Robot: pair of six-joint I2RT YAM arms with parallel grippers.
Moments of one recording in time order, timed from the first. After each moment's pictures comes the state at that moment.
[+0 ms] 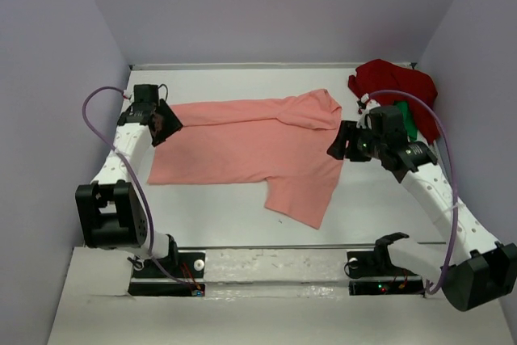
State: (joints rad) left arm 0.01 1.48 1.17 -0.61 -0.10 -0.57; right arm 0.30 1.09 1.01 -0.64 -0.19 0.37
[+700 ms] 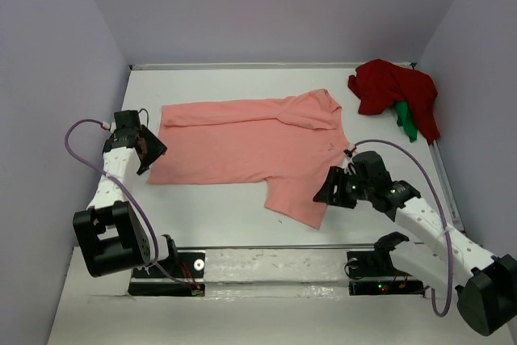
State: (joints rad) left arm 0.21 1.29 0.91 -0.61 -0.08 -0.58; right arm 0.42 0.85 0.53 -0.51 -0.36 0.67
